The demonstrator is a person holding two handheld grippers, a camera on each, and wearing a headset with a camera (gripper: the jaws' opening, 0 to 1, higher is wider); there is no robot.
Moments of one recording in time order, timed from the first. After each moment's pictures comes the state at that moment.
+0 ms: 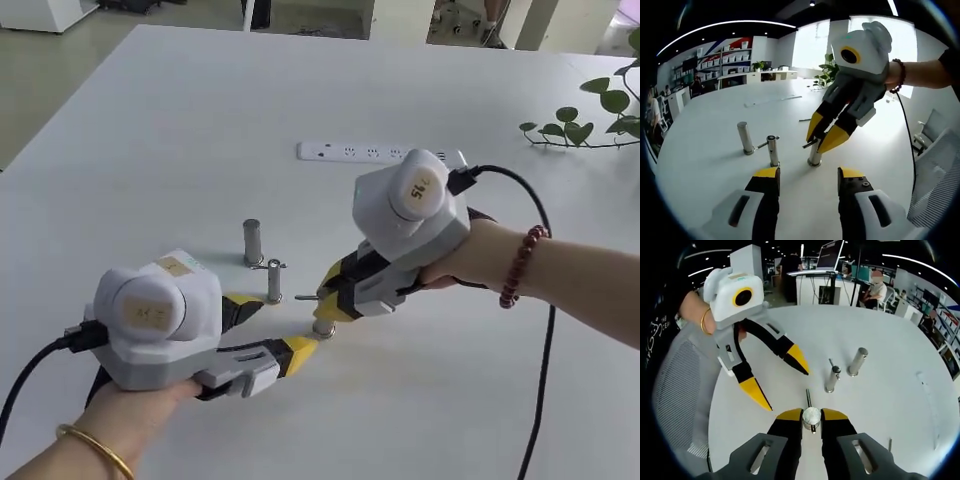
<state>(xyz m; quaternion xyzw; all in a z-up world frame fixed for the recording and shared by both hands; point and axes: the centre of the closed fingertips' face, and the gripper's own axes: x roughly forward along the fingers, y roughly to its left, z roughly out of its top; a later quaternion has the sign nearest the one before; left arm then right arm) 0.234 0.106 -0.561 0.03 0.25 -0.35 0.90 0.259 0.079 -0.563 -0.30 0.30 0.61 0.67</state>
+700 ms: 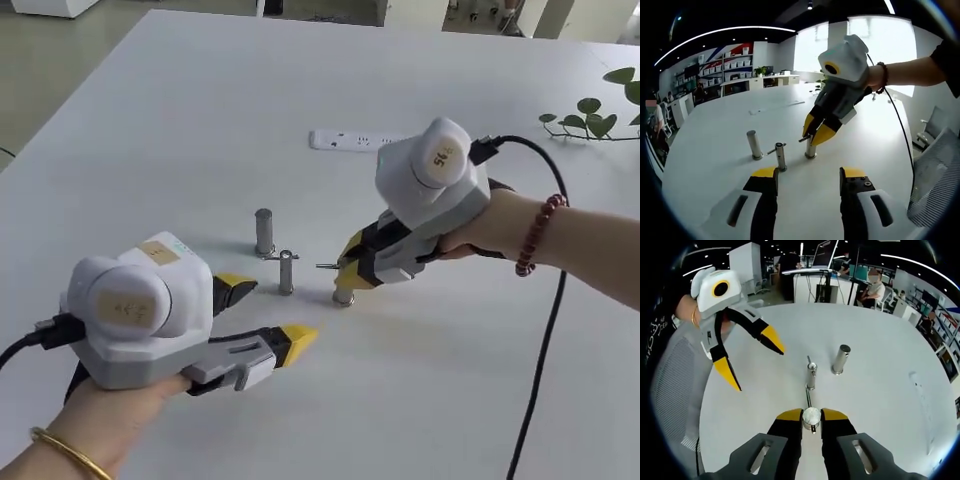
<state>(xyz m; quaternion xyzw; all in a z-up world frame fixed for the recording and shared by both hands) 0.230 0.118 -0.543 0.04 0.23 -0.34 0.91 0.289 0.075 -0.564 -0.31 0.30 0.60 0.67</state>
